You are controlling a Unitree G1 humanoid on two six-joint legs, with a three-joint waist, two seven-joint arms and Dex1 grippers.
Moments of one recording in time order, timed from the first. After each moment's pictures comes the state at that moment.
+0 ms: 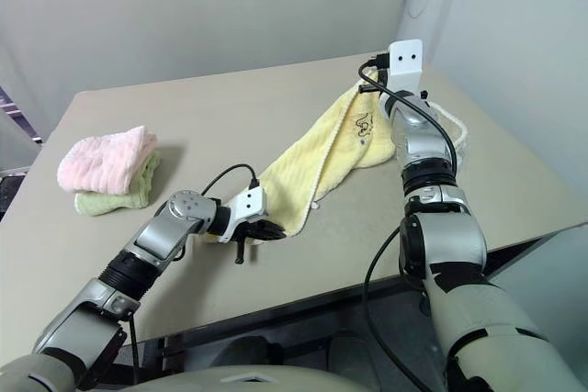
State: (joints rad) left arm -0.48 0.45 -0.43 0.23 -0.05 0.29 -1.15; right arm -1.06 -0.33 -0.14 0.94 0.09 0.12 0.14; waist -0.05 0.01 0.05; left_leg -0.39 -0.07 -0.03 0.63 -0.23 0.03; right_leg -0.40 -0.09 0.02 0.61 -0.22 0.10
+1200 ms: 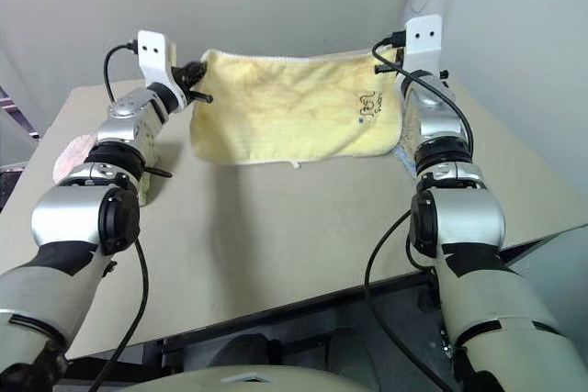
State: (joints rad) left arm -1.23 0.41 0.18 1.30 -0.17 -0.12 -0.49; right arm -1.23 -0.40 -0.17 1.18 0.05 -0.04 0.12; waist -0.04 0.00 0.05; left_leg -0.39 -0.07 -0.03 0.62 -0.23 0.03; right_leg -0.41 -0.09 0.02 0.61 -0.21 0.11
